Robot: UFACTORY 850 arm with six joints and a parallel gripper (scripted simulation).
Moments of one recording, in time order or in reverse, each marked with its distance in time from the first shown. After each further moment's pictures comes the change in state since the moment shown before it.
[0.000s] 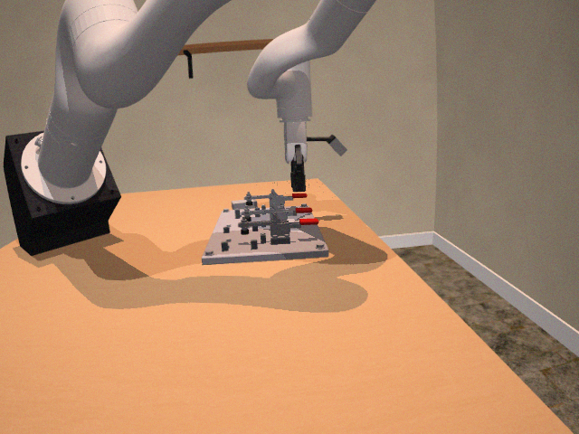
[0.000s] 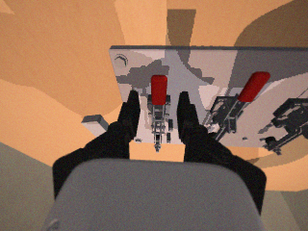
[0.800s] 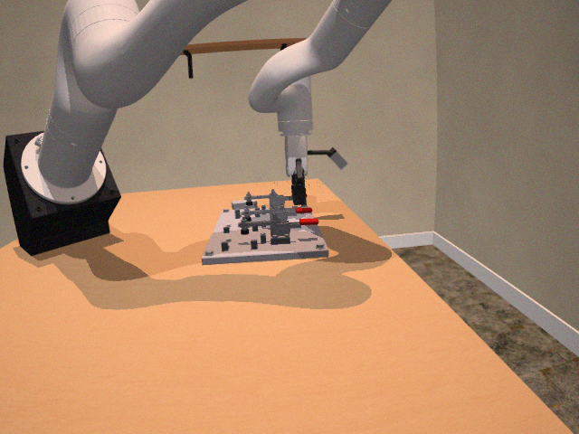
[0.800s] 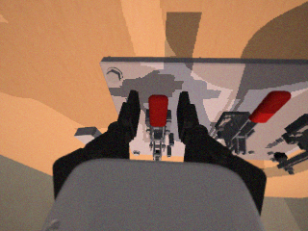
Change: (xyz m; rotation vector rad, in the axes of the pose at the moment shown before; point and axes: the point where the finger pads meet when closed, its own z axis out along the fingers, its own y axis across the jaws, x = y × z) arm 0.000 0.000 0.033 0.000 0.000 0.000
